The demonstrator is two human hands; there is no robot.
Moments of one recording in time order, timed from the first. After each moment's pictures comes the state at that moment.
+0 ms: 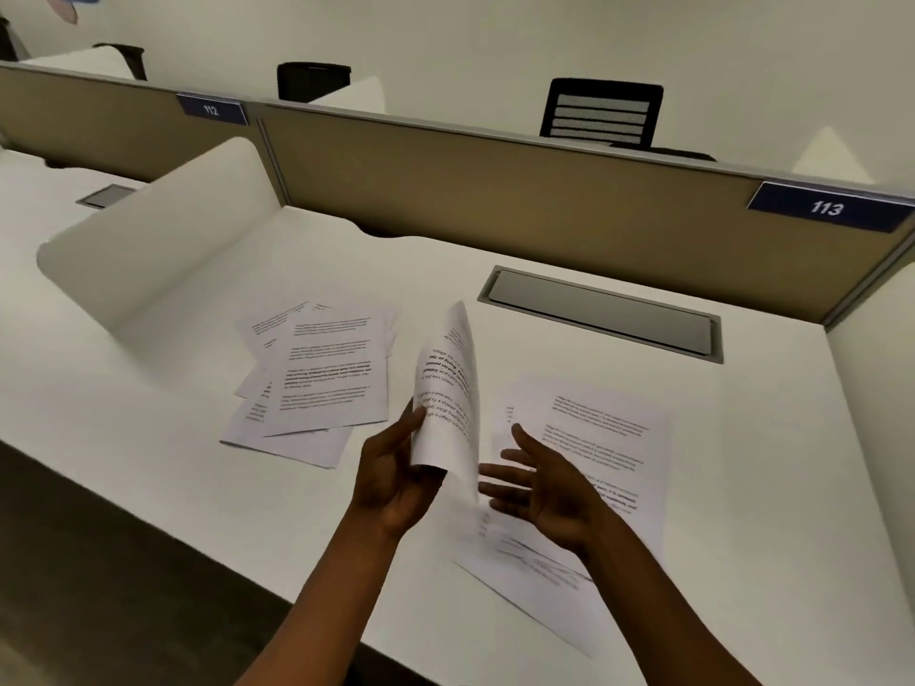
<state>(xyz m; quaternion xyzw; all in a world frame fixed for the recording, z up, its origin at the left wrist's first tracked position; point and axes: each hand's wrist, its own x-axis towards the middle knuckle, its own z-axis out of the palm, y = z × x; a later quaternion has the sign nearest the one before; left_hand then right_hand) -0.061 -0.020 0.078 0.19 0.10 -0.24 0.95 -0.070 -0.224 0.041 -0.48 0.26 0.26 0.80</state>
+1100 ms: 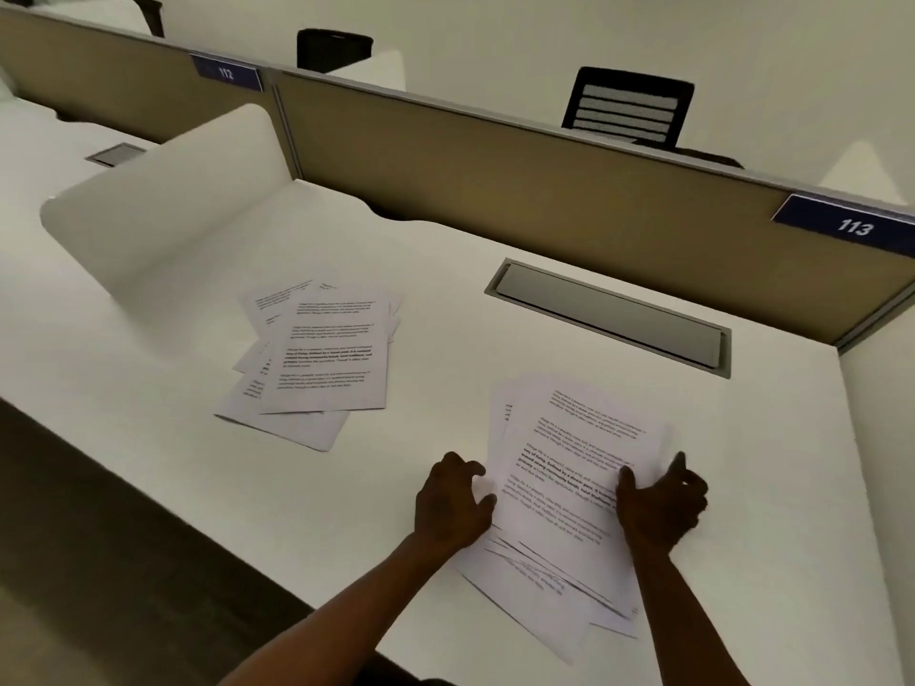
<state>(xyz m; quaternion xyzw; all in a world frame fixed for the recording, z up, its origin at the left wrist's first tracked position) -0.072 -0.081 -0.035 0.94 0.00 -0.09 0.33 -0.067 -0.338 -0.039 -0.86 0.37 -0.14 0.33</state>
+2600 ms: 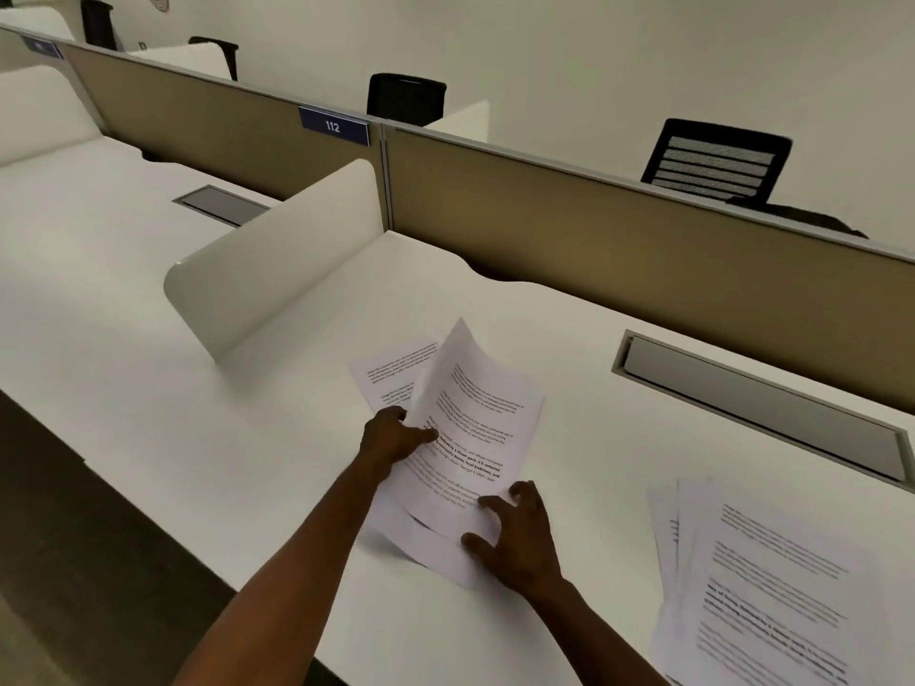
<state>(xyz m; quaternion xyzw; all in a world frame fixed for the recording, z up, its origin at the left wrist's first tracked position) 0.154 0.238 0.008 0.82 0.22 -0.12 0.51 0.050 0.021 -0.045 -0.96 -0.05 0.09 0.26</state>
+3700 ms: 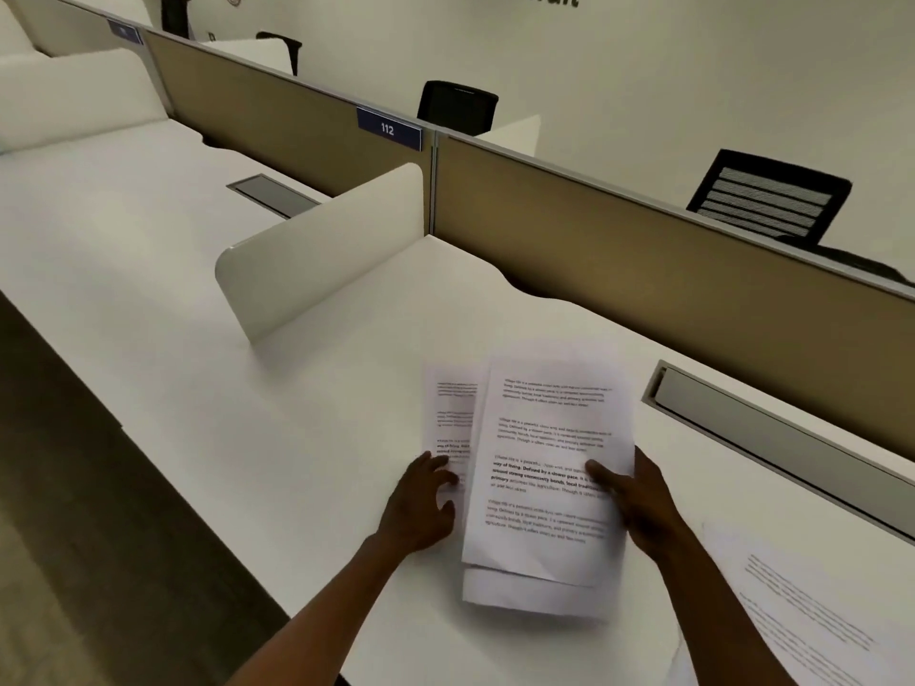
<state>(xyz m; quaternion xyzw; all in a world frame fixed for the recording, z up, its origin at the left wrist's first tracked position) 0.082 0.224 -0.052 0.92 0.01 -0.03 0.38 0.135 -0.079 0.020 -0.70 0.09 0.10 0.70</state>
